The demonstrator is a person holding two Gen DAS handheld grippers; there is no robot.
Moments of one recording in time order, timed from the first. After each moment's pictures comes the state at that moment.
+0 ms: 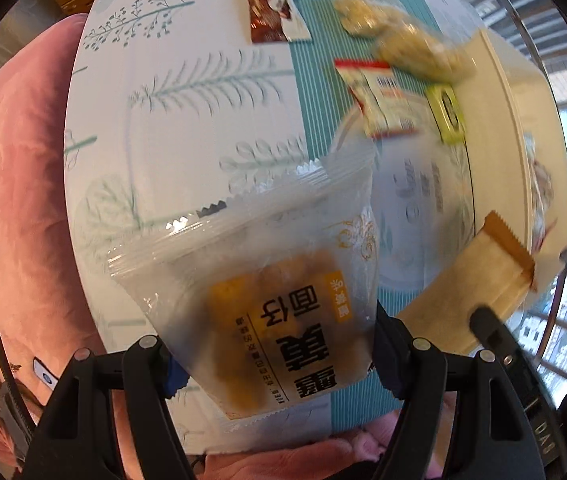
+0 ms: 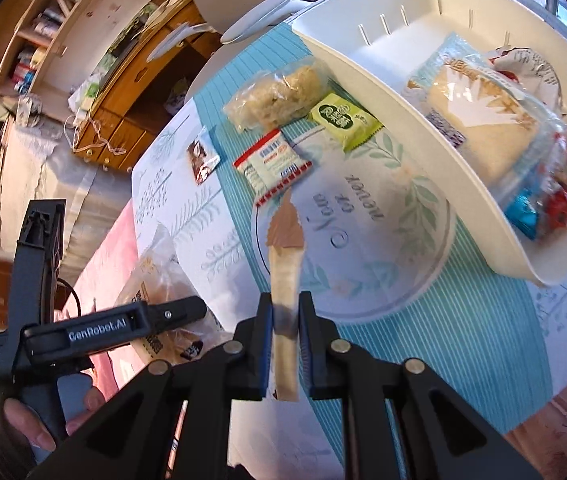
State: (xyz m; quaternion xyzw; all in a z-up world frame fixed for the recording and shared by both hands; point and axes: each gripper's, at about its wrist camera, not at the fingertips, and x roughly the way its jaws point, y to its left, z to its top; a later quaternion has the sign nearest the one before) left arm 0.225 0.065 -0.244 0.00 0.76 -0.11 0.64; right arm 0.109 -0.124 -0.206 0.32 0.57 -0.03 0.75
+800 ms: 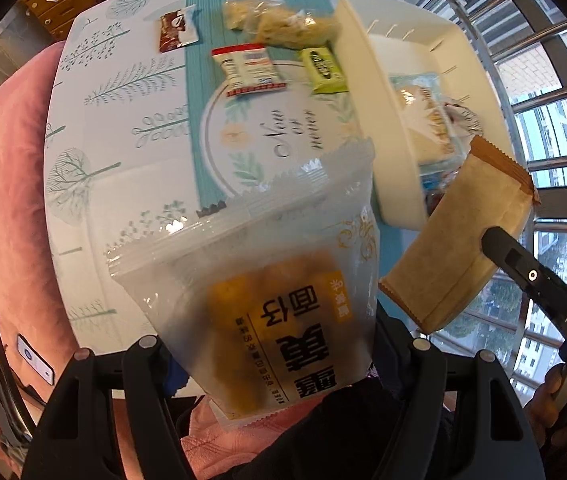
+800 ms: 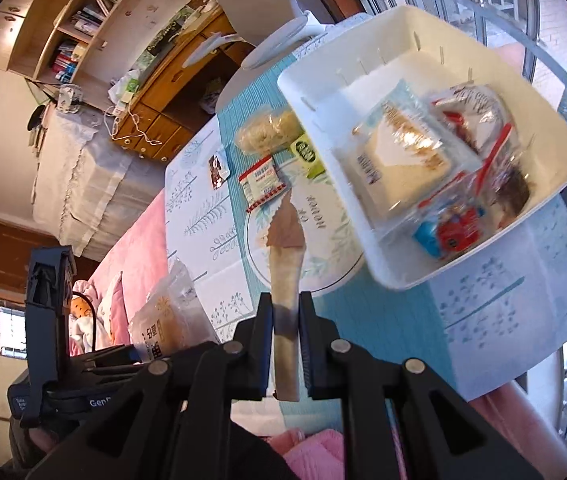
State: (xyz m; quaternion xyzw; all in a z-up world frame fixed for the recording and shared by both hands) left arm 0.132 -0.037 -0.163 0.00 0.73 -0.13 0.67; right arm 0.055 -0.236 -0.141 0.32 0.55 0.05 0.77
